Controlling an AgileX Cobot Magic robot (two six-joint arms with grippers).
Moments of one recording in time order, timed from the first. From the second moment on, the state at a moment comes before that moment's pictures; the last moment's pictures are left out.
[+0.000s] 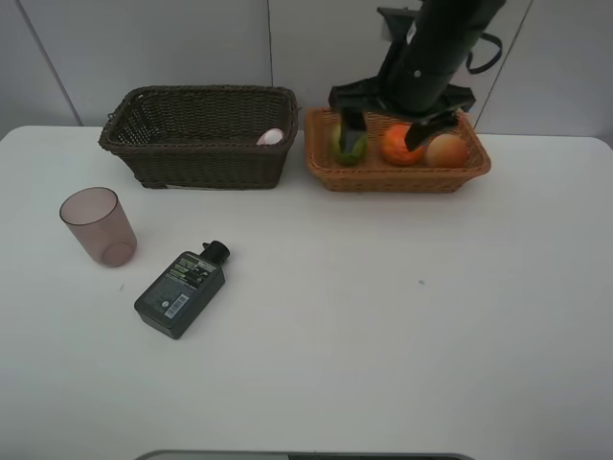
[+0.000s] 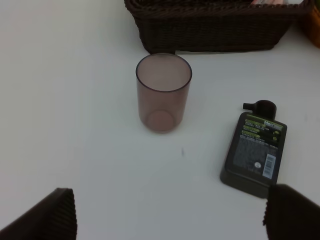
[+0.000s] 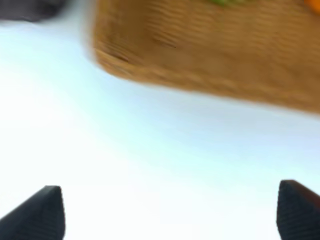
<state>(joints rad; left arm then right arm) -0.18 -0.01 -0.50 0.07 1.06 -0.10 0.44 1.81 -1.41 -0.06 0.93 0.25</state>
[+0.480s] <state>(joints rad) -0.18 -0.01 -0.50 0.07 1.06 -0.10 0.18 1.01 -0.92 -0.12 0.93 0.25</state>
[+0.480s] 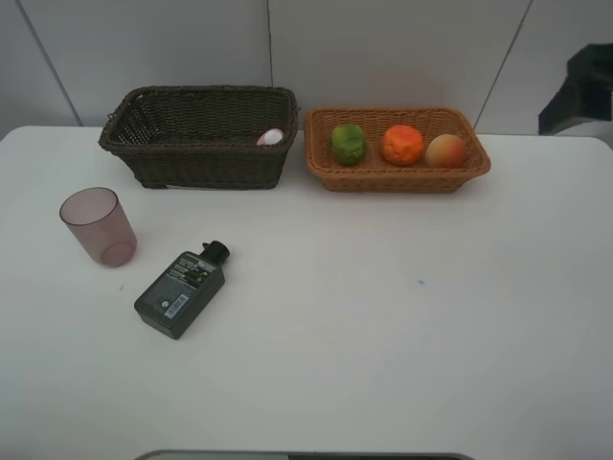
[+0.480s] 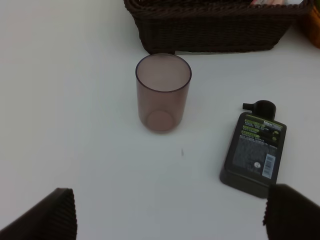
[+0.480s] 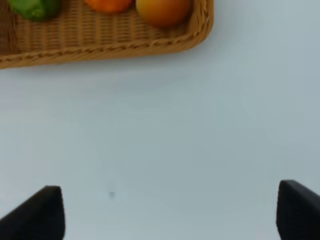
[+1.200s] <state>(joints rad) -0.18 -0.01 -0.50 0.07 1.06 -0.10 0.18 0.21 -0.63 -0.12 1.01 0.12</state>
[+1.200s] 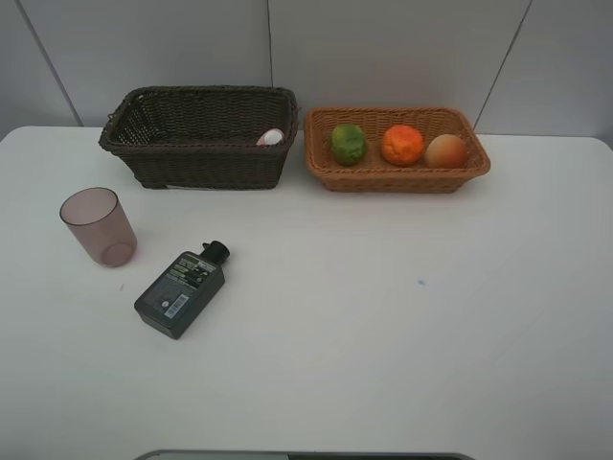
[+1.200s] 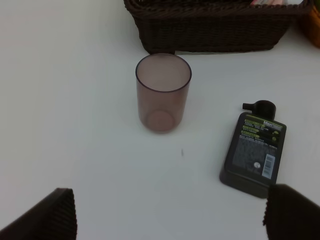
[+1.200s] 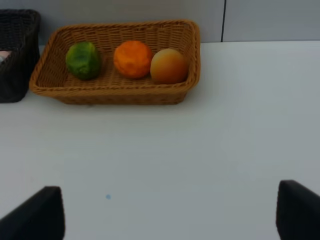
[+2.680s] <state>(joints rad) -0.18 -0.01 -0.50 0.07 1.06 -0.09 -0.04 -0.01 -0.52 -0.06 1.06 0.09</state>
